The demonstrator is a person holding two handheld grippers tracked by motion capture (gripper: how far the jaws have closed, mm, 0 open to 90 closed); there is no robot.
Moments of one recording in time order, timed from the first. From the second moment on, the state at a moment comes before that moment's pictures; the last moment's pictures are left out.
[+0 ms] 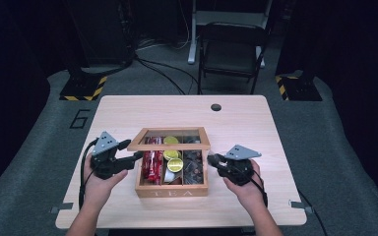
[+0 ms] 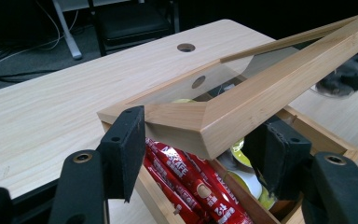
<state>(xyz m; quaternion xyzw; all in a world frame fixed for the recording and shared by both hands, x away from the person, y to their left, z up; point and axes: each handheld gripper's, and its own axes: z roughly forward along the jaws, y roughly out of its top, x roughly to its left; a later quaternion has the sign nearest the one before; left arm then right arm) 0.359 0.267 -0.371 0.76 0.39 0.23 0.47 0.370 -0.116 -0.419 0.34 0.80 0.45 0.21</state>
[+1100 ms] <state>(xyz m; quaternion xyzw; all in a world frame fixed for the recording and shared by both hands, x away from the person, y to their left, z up) 0.359 0.267 -0.371 0.76 0.39 0.23 0.48 0.383 -0.146 -0.438 0.40 0.79 0.41 0.23</state>
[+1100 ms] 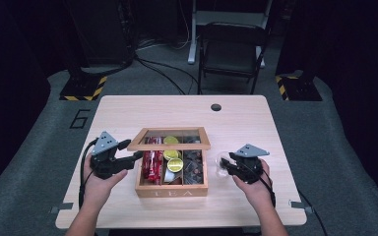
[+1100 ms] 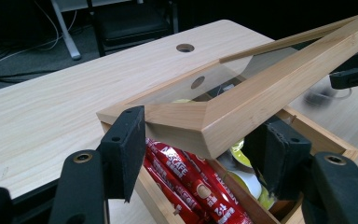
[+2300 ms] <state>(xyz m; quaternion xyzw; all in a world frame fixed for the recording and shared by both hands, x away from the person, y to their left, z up) 0.357 0.267 -0.373 0.76 0.38 0.23 0.47 0.366 -0.109 -0.399 0.35 0.78 0.48 0.21</state>
